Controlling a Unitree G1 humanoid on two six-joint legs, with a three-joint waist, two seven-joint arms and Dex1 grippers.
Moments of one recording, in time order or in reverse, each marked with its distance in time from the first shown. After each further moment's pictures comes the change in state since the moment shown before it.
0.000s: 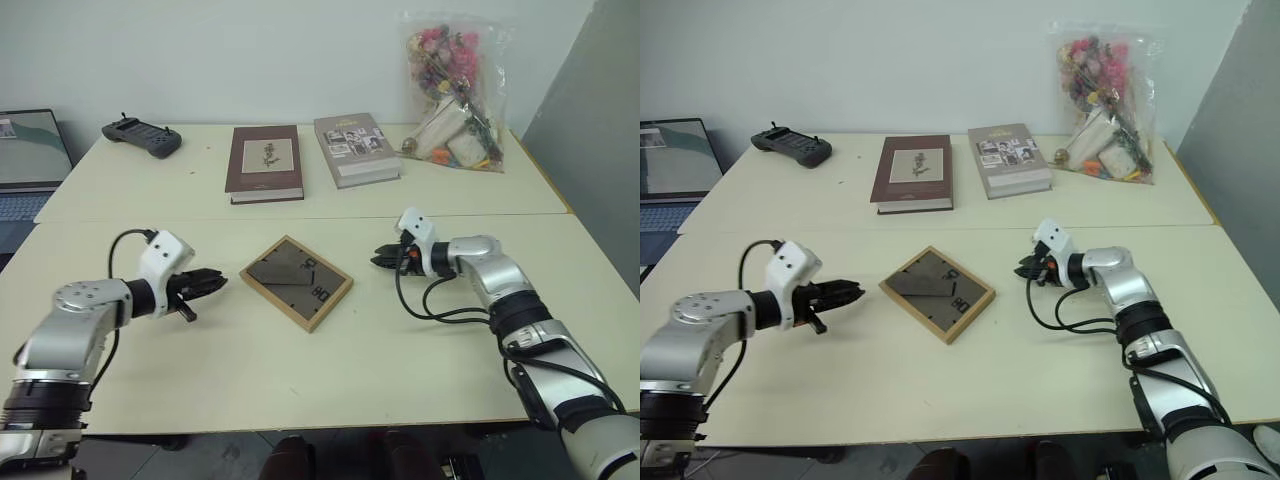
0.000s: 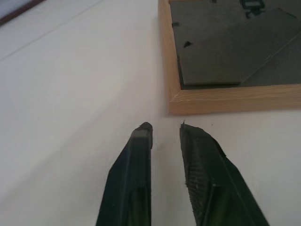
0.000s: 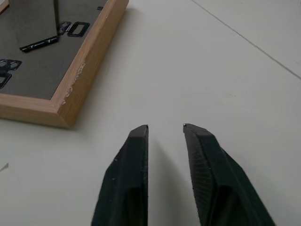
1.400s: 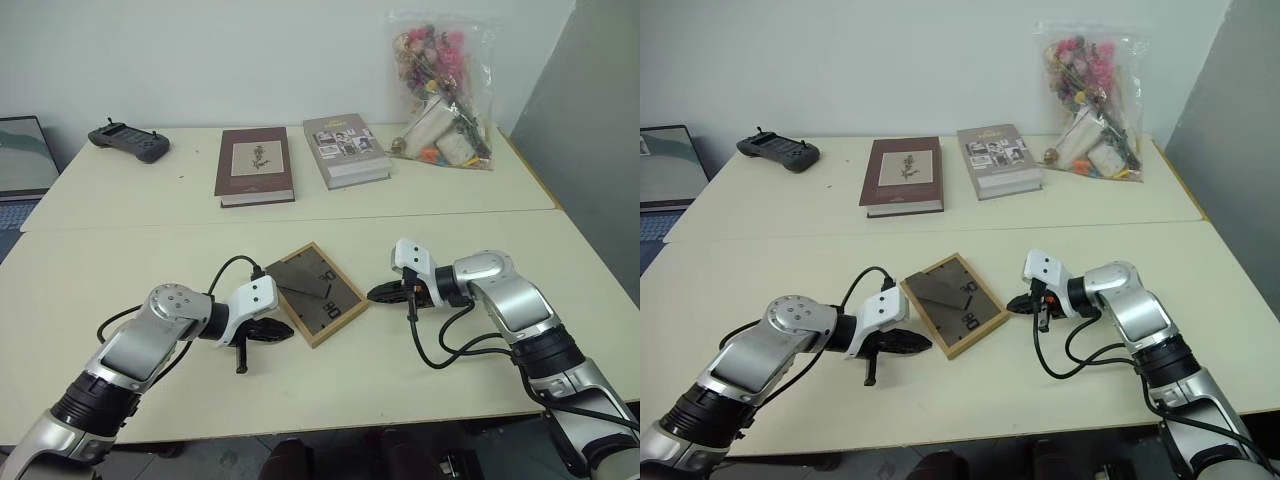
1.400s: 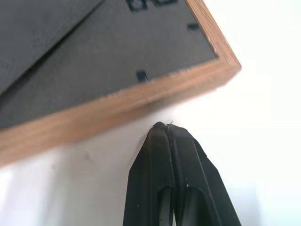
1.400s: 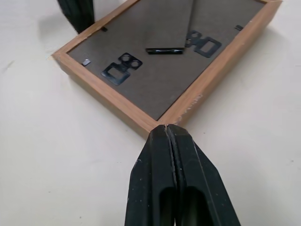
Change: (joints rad) left arm -0.028 0.071 -0.349 -0.235 0.091 0.018 -0.252; right arm 0.243 -0.141 0.066 -0.603 0.023 0.277 0.167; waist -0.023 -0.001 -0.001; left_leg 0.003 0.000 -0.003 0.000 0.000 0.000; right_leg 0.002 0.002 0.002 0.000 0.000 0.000
